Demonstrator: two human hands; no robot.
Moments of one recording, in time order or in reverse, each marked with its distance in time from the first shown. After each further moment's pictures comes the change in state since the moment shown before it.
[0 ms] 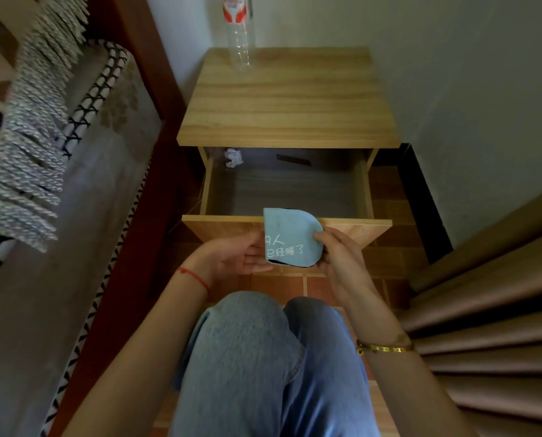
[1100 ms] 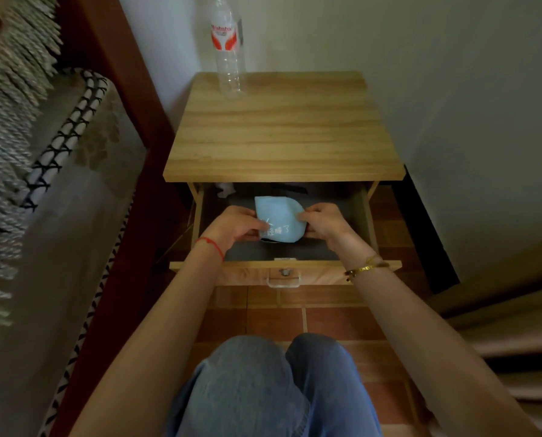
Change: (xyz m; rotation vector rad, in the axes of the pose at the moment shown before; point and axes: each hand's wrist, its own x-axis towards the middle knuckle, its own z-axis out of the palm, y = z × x) left_hand 0.080 0.101 -0.015 0.294 0.253 0.232; right_hand 0.155 -0.060 0.045 -0.467 0.001 0.009
